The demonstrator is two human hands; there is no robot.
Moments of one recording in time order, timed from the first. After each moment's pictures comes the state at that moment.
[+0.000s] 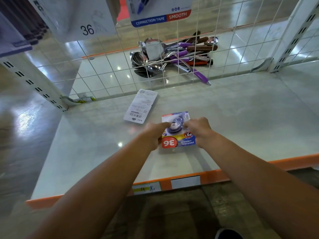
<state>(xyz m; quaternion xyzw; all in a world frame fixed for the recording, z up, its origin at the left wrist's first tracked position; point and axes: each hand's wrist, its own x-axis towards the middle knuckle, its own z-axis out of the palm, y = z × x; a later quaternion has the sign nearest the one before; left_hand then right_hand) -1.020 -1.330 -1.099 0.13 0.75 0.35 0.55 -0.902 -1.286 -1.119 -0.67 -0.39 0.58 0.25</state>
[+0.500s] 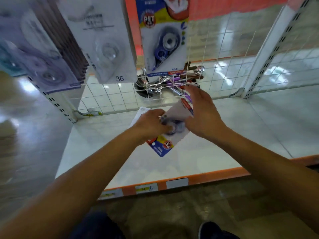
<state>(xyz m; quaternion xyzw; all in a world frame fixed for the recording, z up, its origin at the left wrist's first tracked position) -1.025 -1.372 -0.938 0.54 0.72 0.21 0.38 -0.868 -1.329 -0.925 -0.49 -0.82 0.18 0.22</state>
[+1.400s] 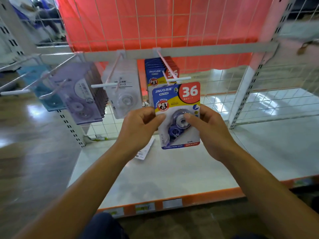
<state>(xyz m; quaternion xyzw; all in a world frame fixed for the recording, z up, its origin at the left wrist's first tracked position) -1.012 -1.441 -0.801 0.53 0.62 0.49 0.30 -0.843 -1.390 -0.808 -0.35 -0.60 0.56 0.45</state>
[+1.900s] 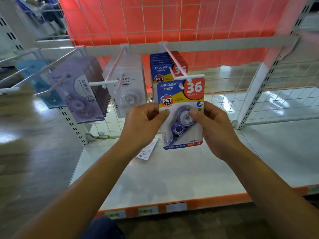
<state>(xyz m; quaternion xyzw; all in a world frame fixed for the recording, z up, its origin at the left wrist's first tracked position) -1.021 -1.417 -0.805 0.52 0.63 0.50 0.27 -0.858 -1.365 -0.820 -0.34 -0.58 0.58 0.47</state>
